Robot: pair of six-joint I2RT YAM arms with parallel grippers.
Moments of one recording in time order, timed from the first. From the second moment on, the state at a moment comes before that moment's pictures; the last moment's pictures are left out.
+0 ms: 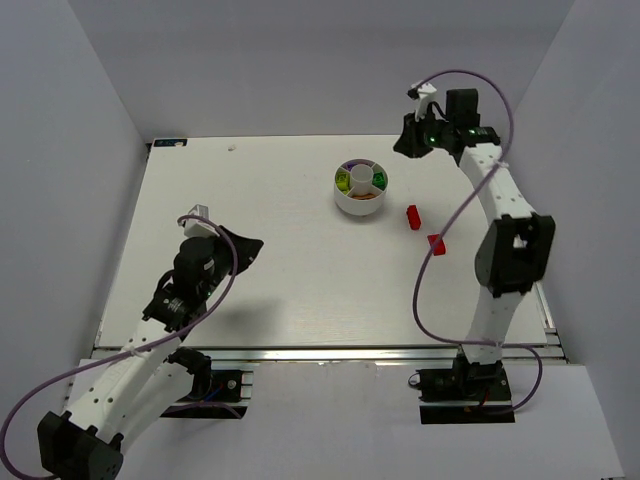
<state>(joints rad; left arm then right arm) -0.44 0.72 0.57 -0.17 -0.07 -0.91 0.14 2.02 1.92 -0.50 -0.63 -0.25</state>
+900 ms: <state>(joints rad) -0.44 0.72 0.53 -0.07 -0.02 -0.92 0.06 1.82 1.30 -0.74 -0.09 -0.19</state>
